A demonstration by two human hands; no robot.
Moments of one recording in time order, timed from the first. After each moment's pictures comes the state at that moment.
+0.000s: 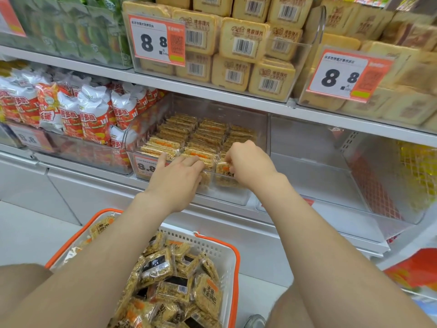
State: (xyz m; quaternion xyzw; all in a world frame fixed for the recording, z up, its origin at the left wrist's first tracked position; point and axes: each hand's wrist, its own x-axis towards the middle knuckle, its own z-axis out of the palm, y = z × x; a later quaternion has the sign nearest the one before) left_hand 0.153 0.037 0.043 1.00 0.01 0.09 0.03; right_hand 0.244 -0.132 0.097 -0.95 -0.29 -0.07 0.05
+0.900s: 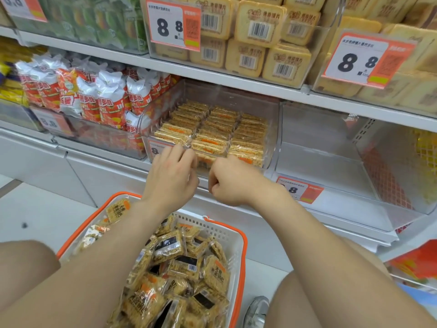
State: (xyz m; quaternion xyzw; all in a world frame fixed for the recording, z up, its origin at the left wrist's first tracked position) left_hand 0.118 0.051 0.017 0.95 0.01 0.31 0.08; right_hand 0.176 -0.114 0.093 -0.92 -0.38 0.11 0.06
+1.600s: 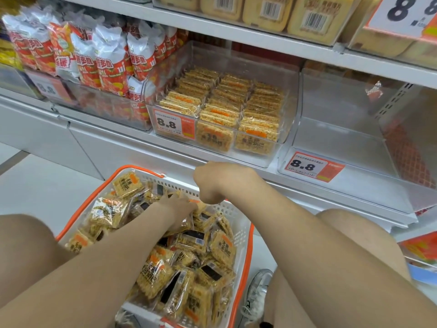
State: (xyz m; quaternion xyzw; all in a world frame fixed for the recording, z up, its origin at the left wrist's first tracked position) left_hand 0.088 0.049 -0.088 0.93 0.00 -0.36 -0.04; right_hand 0.142 -0.070 0.055 -0.86 -0.43 0.24 -0.12
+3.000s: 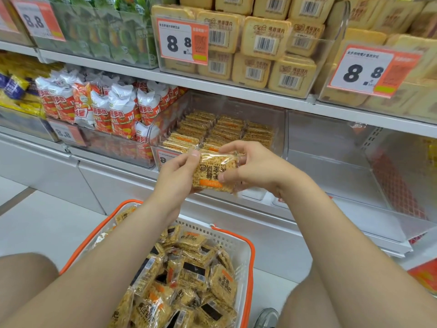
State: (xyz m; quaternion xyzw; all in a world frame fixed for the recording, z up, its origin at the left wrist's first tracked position) left_hand 0.102 0.027 0.064 0.64 0.22 0.14 0.73; right_hand 0.195 -0.135 0.123 -0.81 -0.24 0.27 0.46
